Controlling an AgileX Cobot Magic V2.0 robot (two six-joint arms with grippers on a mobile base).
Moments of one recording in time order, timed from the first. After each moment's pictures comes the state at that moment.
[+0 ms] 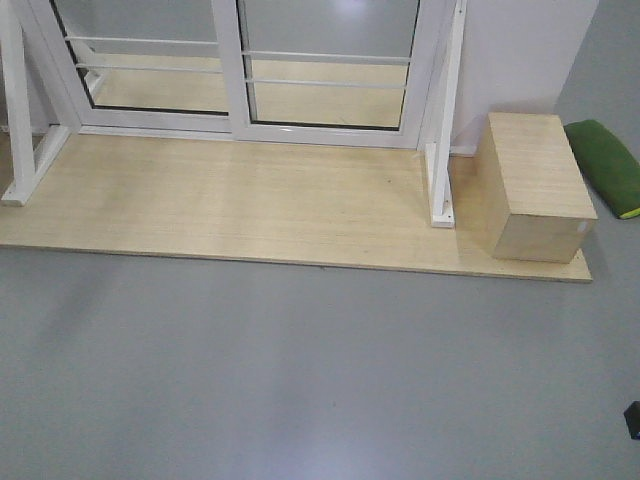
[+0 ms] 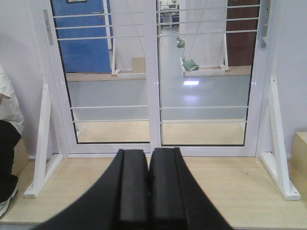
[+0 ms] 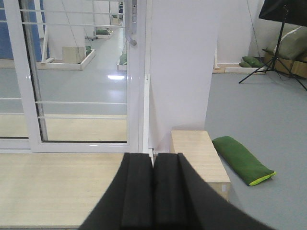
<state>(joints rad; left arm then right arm) 0.00 -0.01 0.03 0.00 0.10 0.03 -0.13 -0.01 0.03 -0.03 0.15 0.01</state>
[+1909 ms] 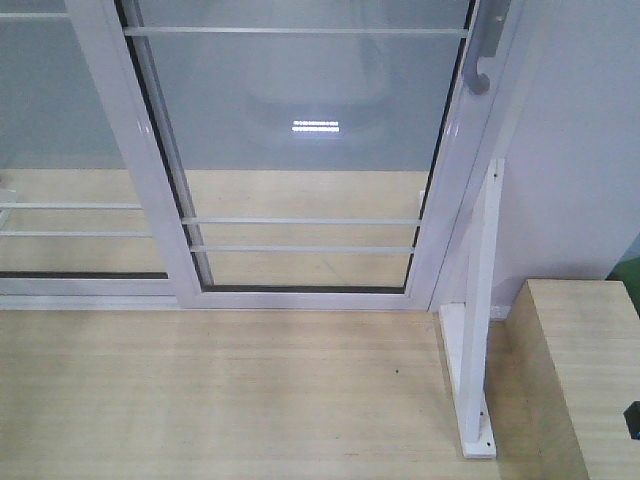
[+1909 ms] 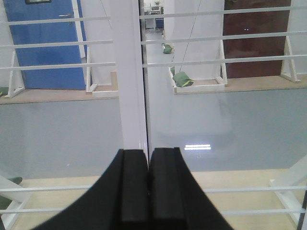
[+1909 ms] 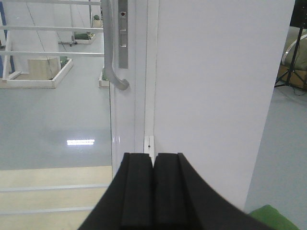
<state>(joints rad) 0.00 -0.01 0.03 0.00 0.10 0.03 -0.13 -0.01 0.03 -0.03 0.15 0.01</state>
